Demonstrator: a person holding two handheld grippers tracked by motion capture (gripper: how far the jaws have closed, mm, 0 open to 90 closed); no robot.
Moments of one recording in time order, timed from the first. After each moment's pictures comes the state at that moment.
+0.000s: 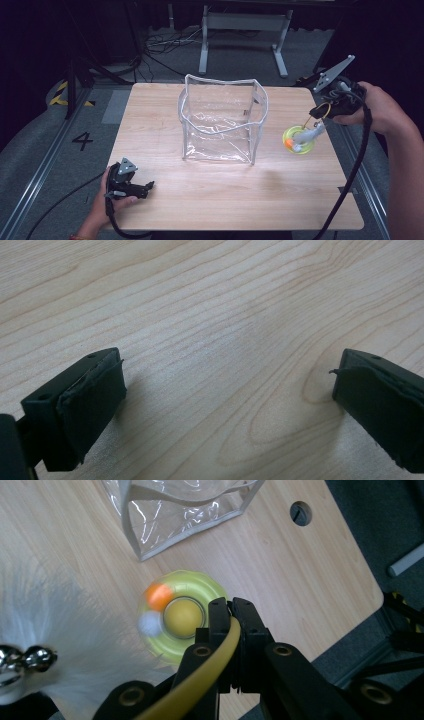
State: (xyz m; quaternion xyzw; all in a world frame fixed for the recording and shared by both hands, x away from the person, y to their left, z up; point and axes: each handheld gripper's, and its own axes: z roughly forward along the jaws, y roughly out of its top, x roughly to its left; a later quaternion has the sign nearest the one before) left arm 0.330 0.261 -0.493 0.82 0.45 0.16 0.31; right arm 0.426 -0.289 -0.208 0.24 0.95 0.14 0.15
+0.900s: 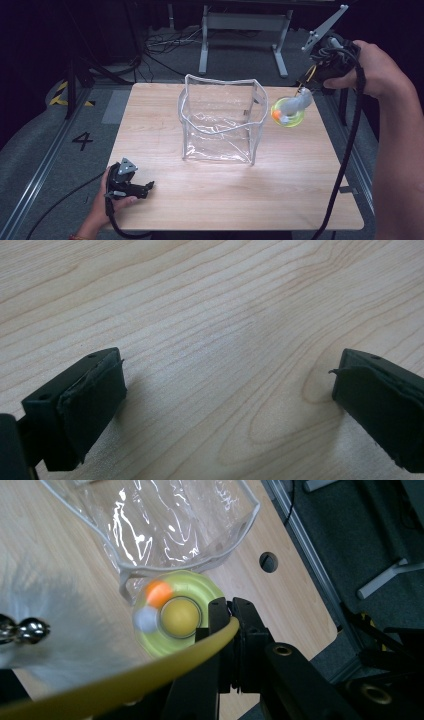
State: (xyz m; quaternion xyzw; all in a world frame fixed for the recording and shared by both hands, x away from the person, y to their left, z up) left arm 0.330 0.261 -0.492 0.82 0.45 0.16 0.31; right arm 0.450 -0.238 -0.136 0.22 0.95 0.15 0.18
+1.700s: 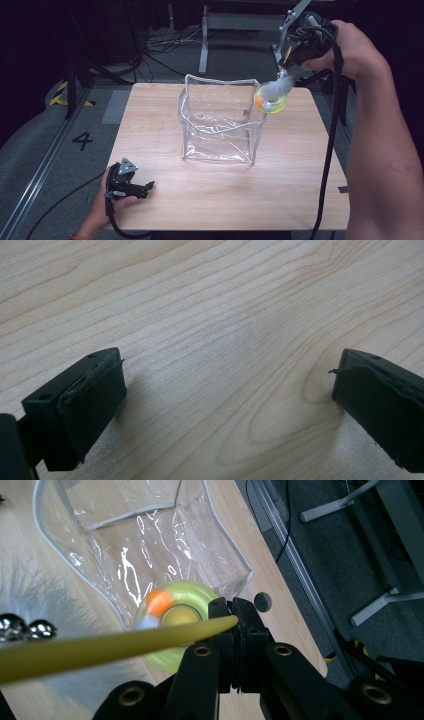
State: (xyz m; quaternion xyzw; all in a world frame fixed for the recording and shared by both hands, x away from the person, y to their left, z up) left arm 0.330 0.261 -0.492 0.82 0.45 0.16 0.31; right arm 0.472 -0.194 -0.113 0.20 0.94 0.18 0.20
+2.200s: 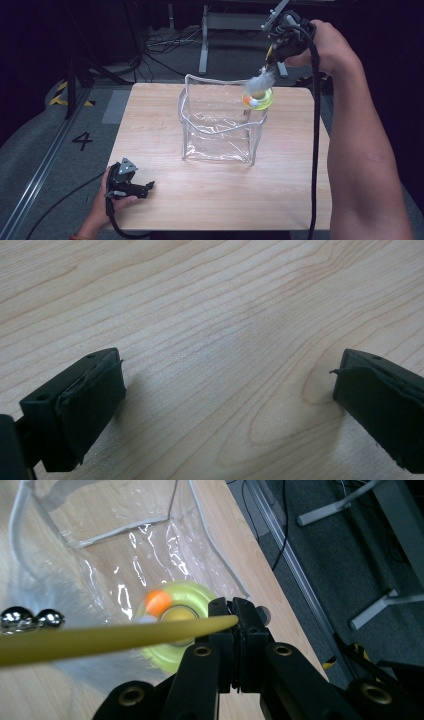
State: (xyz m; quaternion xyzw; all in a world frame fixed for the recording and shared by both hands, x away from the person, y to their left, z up) left arm 0.330 0.260 -0.492 0.82 0.45 0.16 0.31; right arm 0.495 -0.167 -0.125 0.21 0.94 0.18 0.20
